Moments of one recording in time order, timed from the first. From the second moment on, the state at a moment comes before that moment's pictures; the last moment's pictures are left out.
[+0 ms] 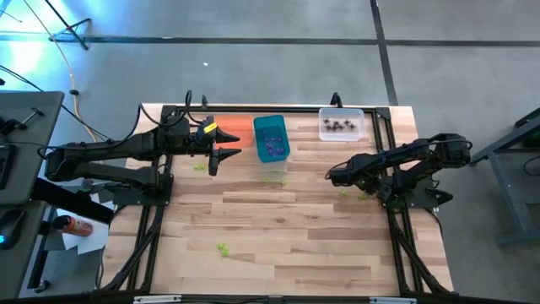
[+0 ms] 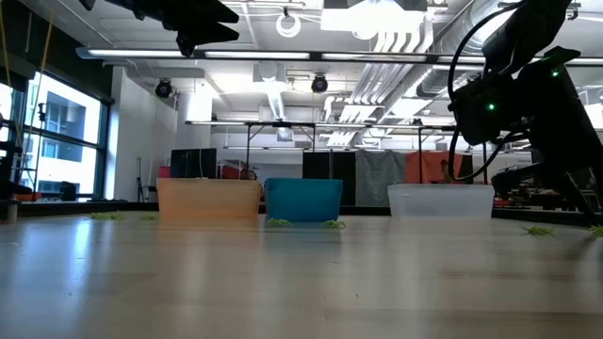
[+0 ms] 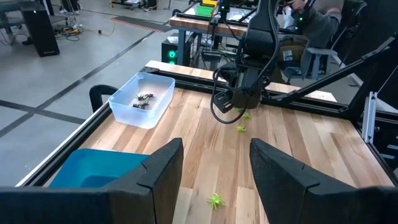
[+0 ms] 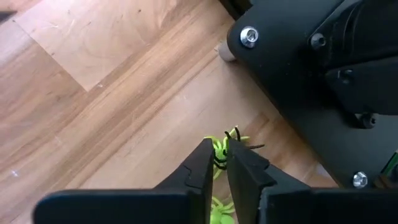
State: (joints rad) left arm 0.22 0.90 0.74 -0.09 0.04 -0.08; right arm -0.06 1.45 0.61 -1.11 0.06 2.24
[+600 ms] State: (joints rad) left arm 0.22 0.90 0.74 -0.09 0.04 -0.08; right arm 0.10 1.45 0.73 -1.25 0.09 2.21
